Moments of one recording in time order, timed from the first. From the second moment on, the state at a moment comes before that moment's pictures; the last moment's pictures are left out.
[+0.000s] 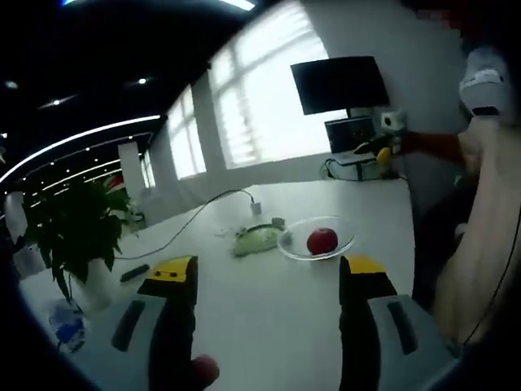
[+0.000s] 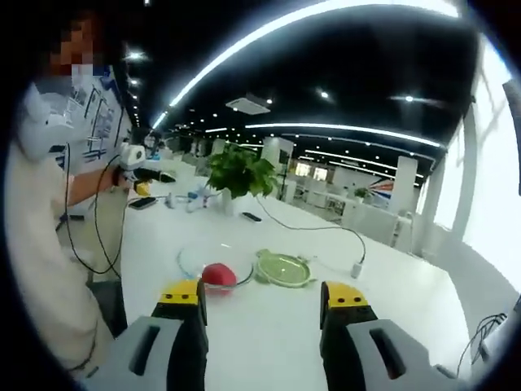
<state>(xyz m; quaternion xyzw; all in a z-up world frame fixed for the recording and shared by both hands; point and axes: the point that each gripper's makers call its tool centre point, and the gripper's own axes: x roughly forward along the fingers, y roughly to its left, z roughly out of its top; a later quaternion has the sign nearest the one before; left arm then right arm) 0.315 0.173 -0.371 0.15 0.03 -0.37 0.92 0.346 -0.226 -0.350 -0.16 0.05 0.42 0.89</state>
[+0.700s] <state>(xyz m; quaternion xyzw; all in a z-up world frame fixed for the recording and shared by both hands) 0.338 0.084 -0.349 0.21 0.05 -0.49 0.84 0.346 -0.130 -0.355 -0.26 0.13 0.55 0.79</state>
